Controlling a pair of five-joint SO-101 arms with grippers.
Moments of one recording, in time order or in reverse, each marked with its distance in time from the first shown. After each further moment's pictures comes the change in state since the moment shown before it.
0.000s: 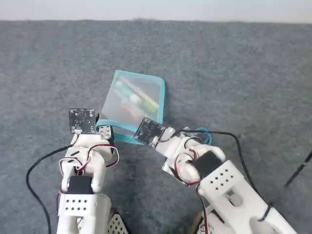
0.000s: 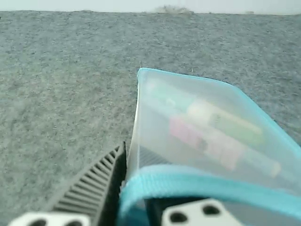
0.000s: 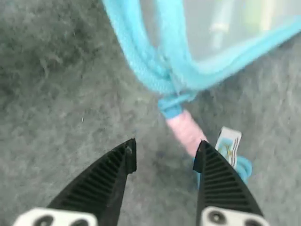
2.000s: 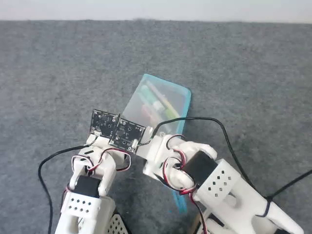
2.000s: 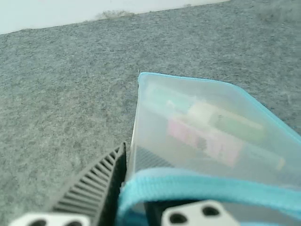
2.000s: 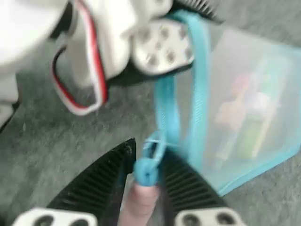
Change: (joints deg) left arm 12.0 0.0 0.0 -0.1 -3.2; right arm -11.7 3.1 -19.8 13.5 -4.4
